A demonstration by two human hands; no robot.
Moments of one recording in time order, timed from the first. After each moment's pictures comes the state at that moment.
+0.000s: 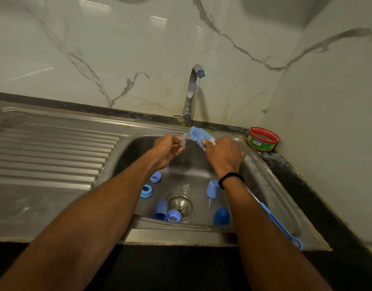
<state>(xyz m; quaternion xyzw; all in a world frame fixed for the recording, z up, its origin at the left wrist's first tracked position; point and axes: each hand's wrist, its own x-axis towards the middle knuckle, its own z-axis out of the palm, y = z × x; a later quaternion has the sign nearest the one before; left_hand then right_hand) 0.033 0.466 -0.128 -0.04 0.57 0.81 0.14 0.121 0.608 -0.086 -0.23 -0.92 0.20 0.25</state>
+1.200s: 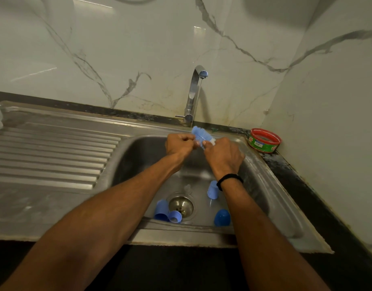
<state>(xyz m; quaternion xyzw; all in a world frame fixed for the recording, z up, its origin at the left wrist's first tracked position) 0.054 0.503 -0.120 0.05 0.70 0.71 -0.05 0.117 0.598 -0.087 -0.24 -0.91 0.21 0.25</state>
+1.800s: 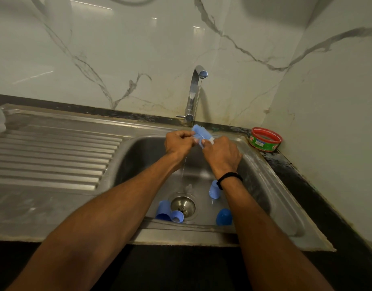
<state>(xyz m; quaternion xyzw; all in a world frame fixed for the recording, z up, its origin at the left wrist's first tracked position) 0.054 0.499 -0.121 0.07 0.67 0.74 -0.05 0.122 0.591 -0.084 -0.25 -0.91 0.23 0.25</state>
